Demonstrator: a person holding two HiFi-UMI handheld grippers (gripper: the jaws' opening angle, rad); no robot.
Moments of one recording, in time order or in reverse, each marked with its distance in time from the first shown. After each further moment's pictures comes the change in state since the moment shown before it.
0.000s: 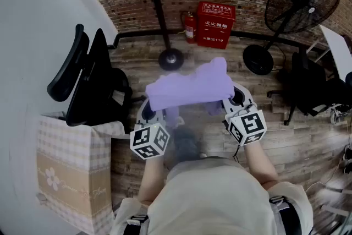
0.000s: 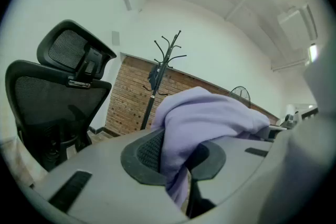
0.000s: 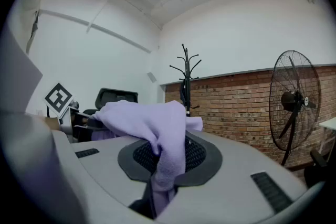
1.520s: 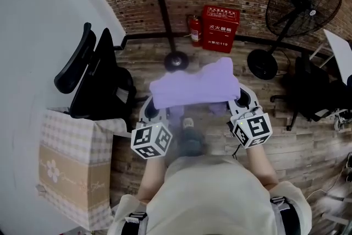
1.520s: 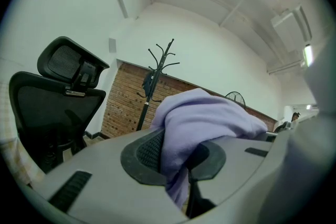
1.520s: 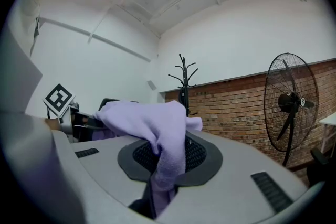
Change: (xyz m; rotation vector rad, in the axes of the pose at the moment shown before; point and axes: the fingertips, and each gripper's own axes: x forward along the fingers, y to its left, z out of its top) left arm -0.026 -0.045 0.019 0.011 -0.051 -0.038; right arm -0.044 -0.012 0.018 0.034 -0.068 -0.007
